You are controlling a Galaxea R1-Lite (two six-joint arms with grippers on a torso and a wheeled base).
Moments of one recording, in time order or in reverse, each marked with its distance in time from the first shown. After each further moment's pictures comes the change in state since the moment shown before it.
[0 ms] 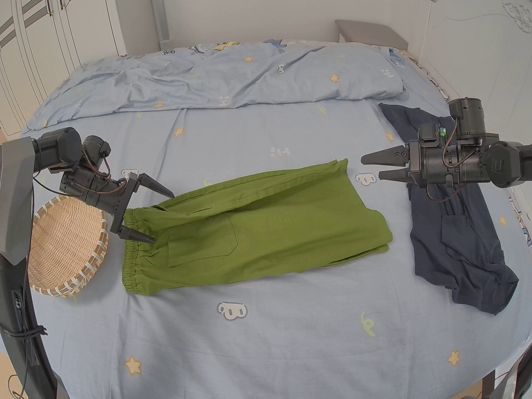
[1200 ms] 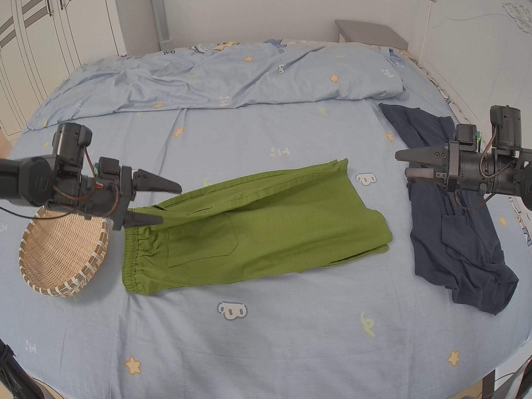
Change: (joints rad) left arm -0.102 -0.453 0.756 -0.863 0.025 0.142; right arm -0.081 -0.203 0.273 -0.210 0.089 0.061
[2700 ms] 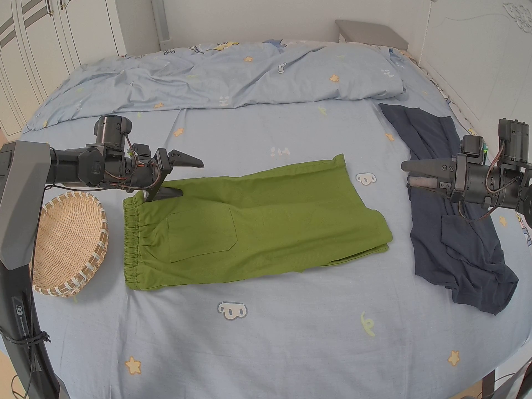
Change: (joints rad) left arm -0.023 0.401 -0.479 -0.050 0.143 -0.133; right arm -0.011 -0.043 0.143 -0.144 0.023 0.034
